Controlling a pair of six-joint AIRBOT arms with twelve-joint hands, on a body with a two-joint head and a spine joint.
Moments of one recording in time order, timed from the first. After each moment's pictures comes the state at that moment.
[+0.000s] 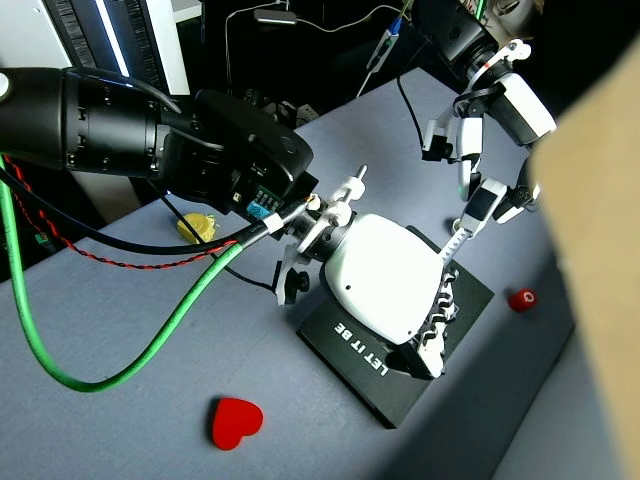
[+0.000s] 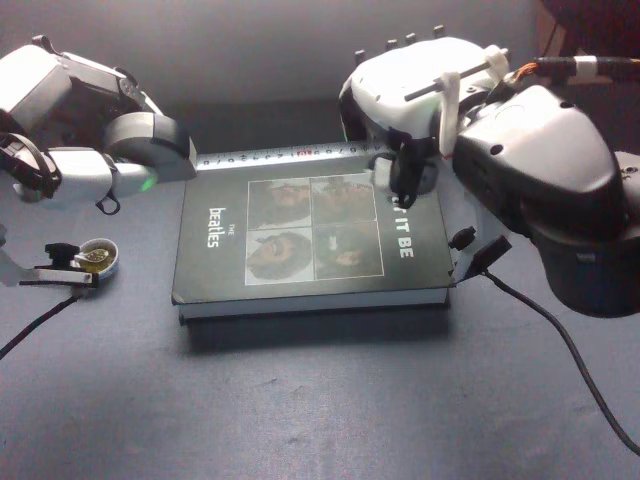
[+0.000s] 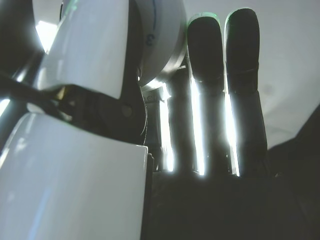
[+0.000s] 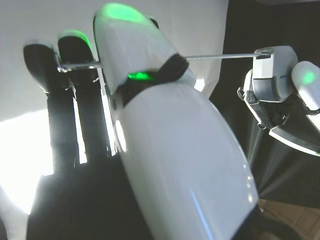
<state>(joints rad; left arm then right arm) 0.70 -0.83 0.95 -0.81 -0.74 0.96 -0.22 -1.39 1.07 1.38 0.76 -2.33</state>
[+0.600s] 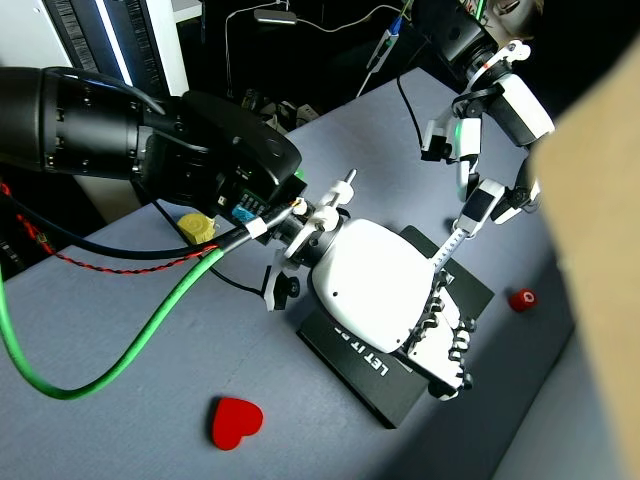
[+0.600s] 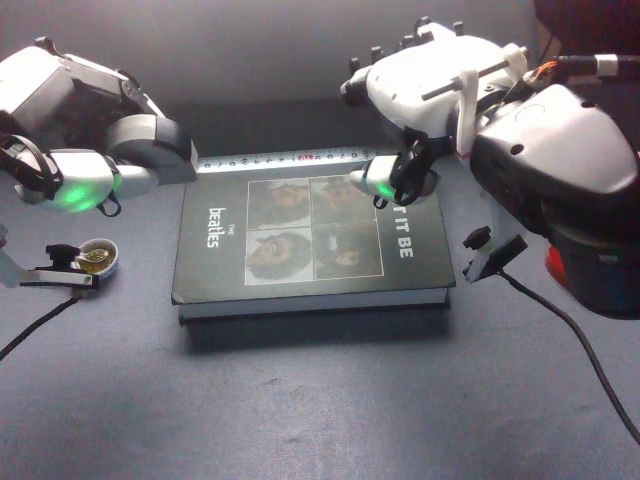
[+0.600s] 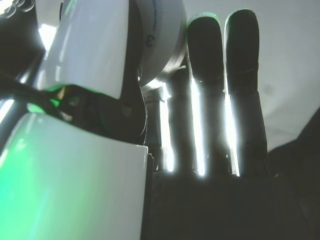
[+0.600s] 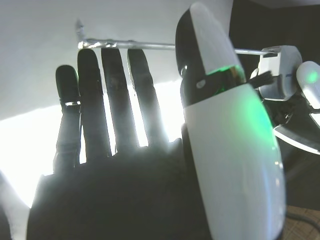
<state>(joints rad) 0.70 -0.83 0.95 -0.80 -0.73 0.97 -0.22 -1.36 1.05 1.38 0.76 -2.33</state>
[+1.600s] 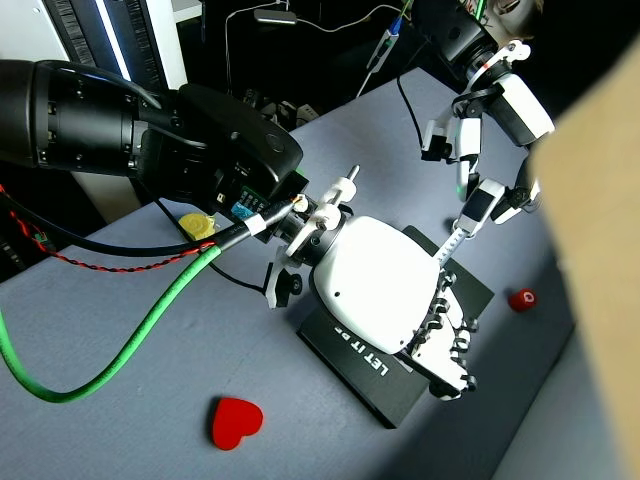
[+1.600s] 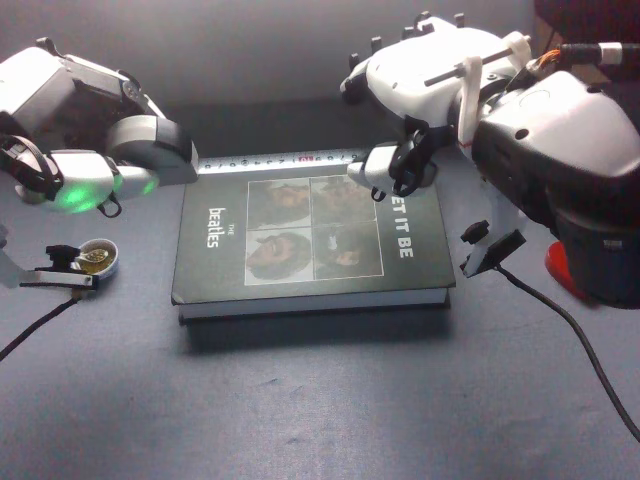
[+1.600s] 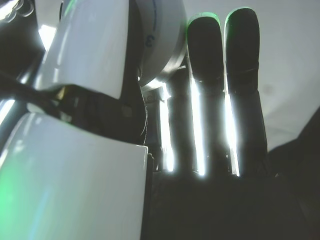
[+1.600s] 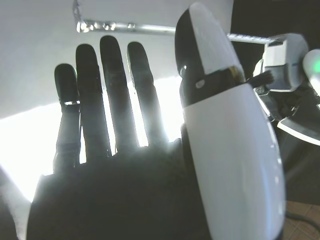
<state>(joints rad) 0.70 -0.83 0.95 -0.81 -0.73 0.97 -0.20 -1.35 1.05 1.41 0.75 -2.33</state>
